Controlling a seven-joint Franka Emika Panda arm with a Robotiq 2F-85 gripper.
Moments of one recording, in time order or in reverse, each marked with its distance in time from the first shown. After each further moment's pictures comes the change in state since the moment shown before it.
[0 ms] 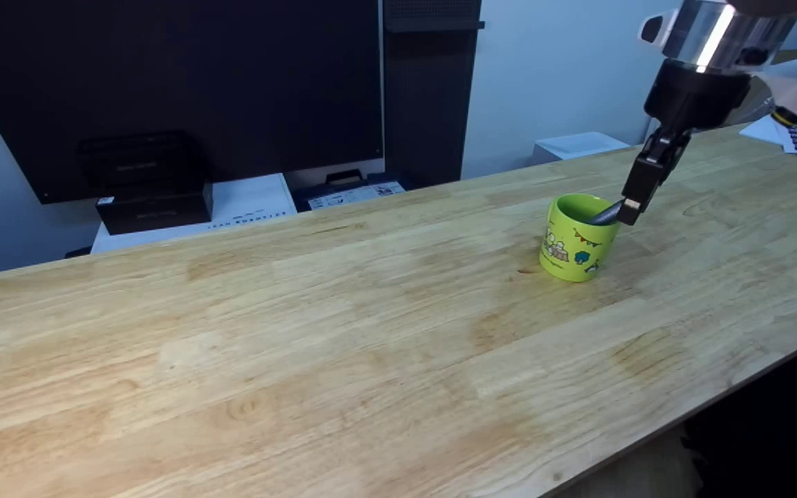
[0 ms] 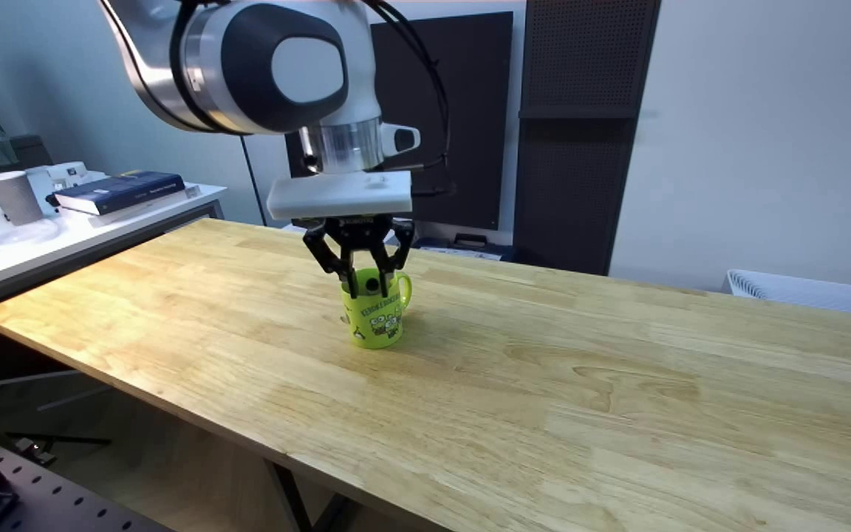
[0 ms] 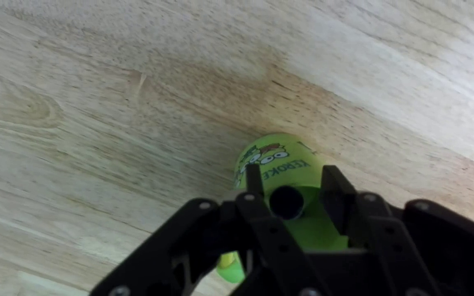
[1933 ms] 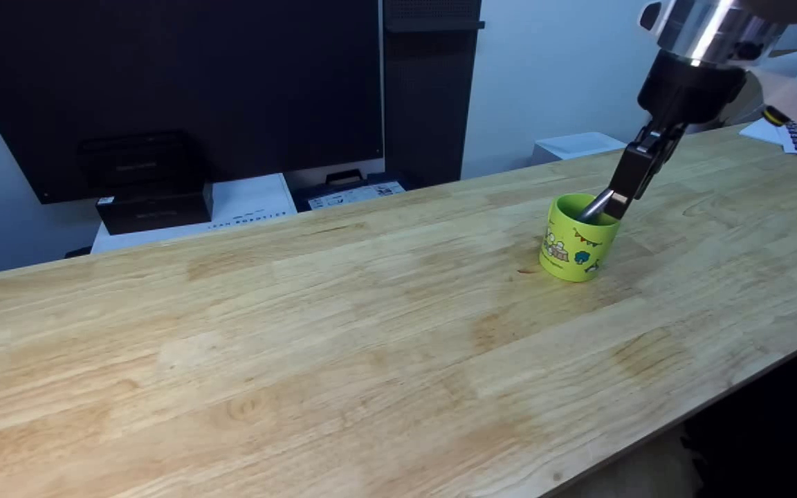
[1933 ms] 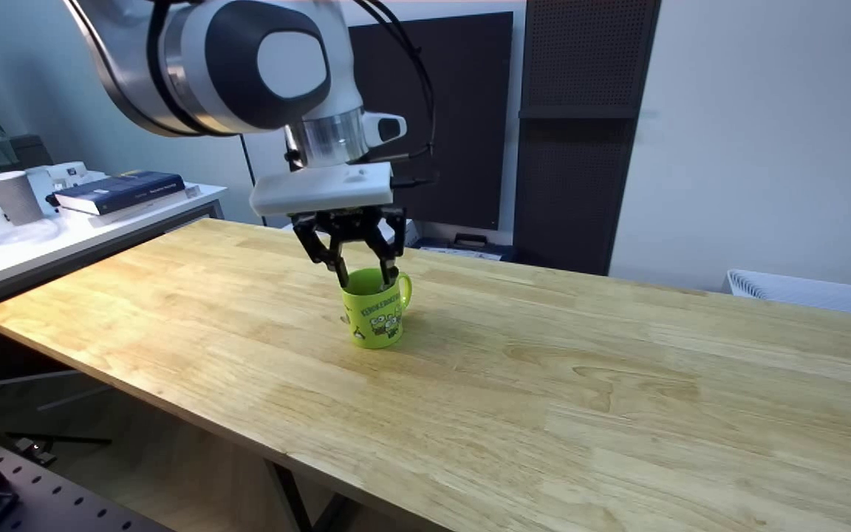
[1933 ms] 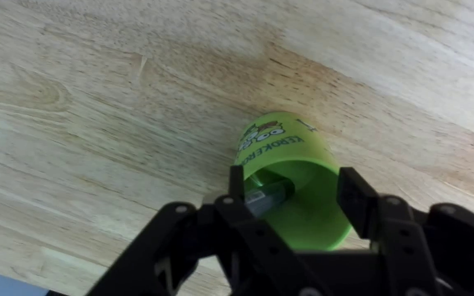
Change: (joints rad) arm 0.064 -0.026 -0.039 -0.034 -0.074 0.076 0.137
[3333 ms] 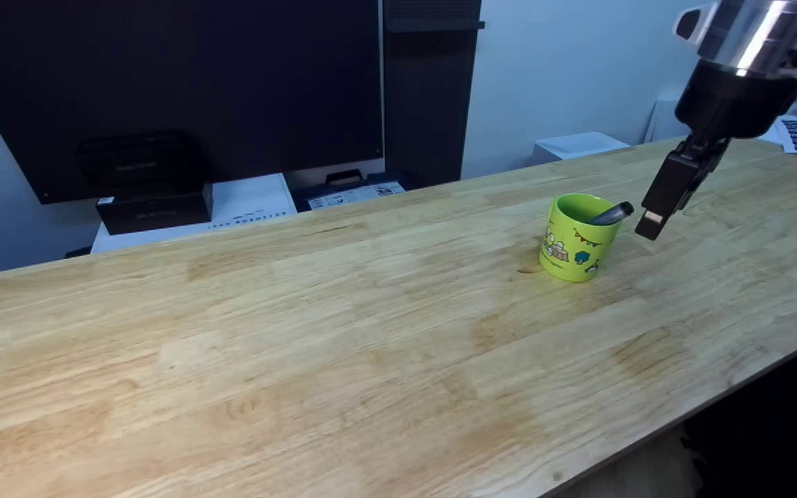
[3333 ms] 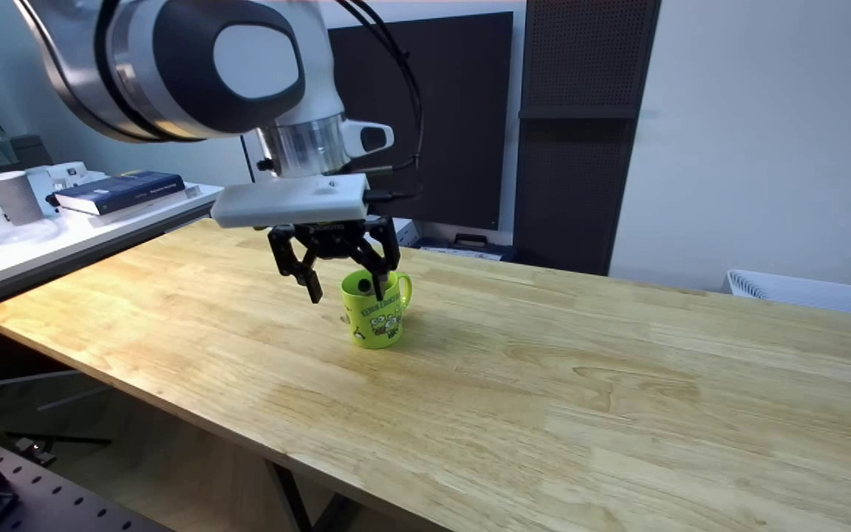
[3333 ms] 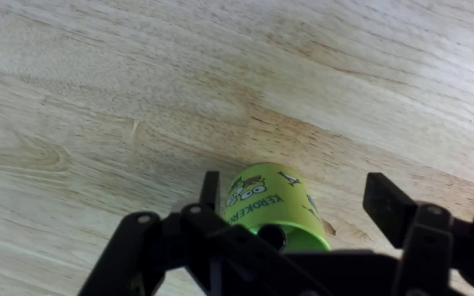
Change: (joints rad) arm 0.063 -0.070 -0.076 -0.114 -0.004 0.001 0.045
